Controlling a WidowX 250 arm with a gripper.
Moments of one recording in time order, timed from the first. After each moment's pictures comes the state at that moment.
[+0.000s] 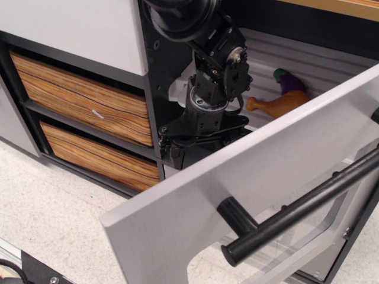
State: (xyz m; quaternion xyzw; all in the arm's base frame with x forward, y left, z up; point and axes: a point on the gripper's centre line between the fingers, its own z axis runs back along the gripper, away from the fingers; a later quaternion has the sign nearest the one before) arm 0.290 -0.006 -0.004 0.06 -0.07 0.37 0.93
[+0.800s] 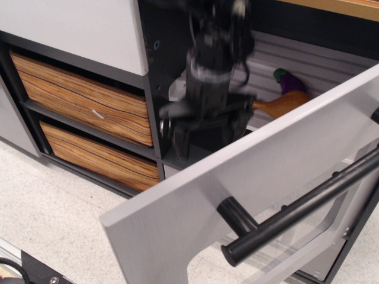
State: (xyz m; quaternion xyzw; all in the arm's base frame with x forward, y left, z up) arm 0.277 -0.024 0.057 0.01 -0.02 0.41 0.91
